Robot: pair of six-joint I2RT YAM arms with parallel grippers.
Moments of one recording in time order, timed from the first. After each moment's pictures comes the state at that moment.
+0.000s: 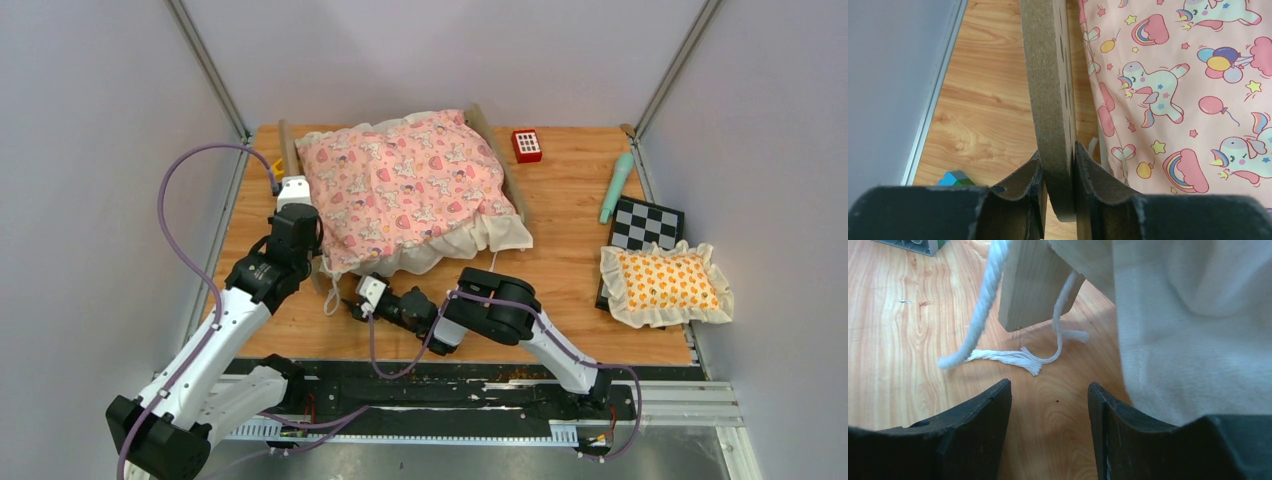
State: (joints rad) left arm -0.44 0.91 0.87 -0.57 -0.59 -0.25; right arm 1.16 2.36 0.97 1.43 0.04 -0.26
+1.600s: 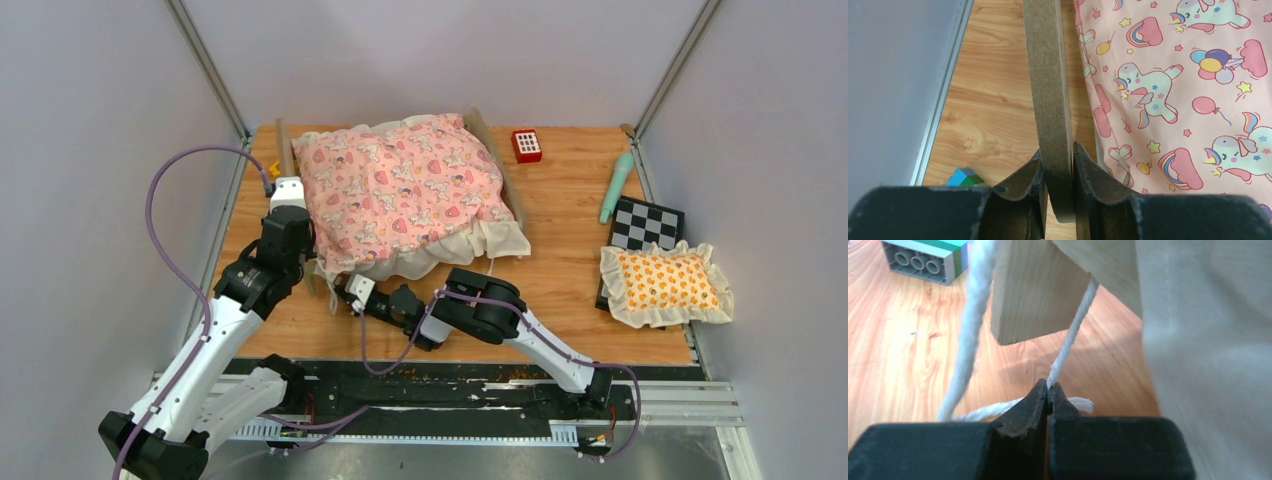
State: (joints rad) left arm -0.44 0.86 0.91 -0.64 -0.58 -0.23; right arm 1.15 2.52 1.20 1.45 -0.04 -0.24
